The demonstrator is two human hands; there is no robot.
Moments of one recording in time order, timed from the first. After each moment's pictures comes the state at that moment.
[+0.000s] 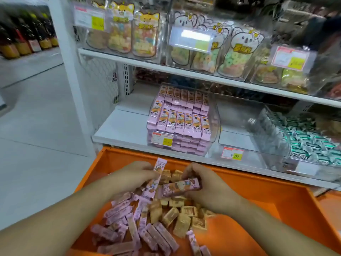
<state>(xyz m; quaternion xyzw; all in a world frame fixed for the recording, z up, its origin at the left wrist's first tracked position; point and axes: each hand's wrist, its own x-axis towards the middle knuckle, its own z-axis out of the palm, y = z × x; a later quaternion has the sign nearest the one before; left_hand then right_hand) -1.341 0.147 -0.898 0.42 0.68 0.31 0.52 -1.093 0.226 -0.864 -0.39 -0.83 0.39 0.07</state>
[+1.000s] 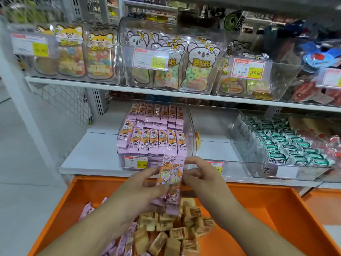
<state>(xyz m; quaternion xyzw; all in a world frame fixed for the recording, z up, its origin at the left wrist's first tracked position) -1.255 0.180 -0.829 0.32 0.58 0.49 0.57 -1.077 0.255 -0.830 -0.46 -0.63 0.56 0.30</state>
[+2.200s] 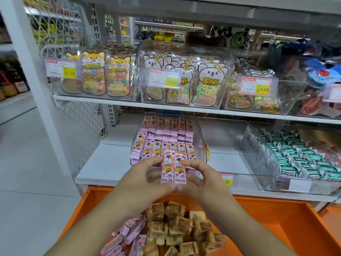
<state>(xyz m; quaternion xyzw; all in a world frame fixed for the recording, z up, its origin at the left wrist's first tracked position) -1.289 0.176 -0.788 0.48 0.63 0.46 0.41 -1.107 0.241 -0.799 -0.39 -0.57 0.64 0.33</state>
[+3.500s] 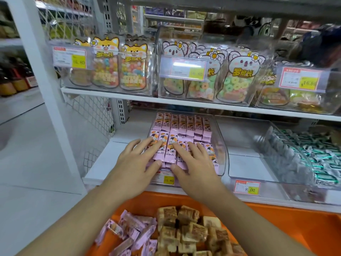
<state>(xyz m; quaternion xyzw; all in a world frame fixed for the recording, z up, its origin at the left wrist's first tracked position) -1.386 0.238 -0.845 0.65 0.72 0.24 0.02 -1.187 0.315 -0.845 -0.44 -0.86 0.17 0.20</state>
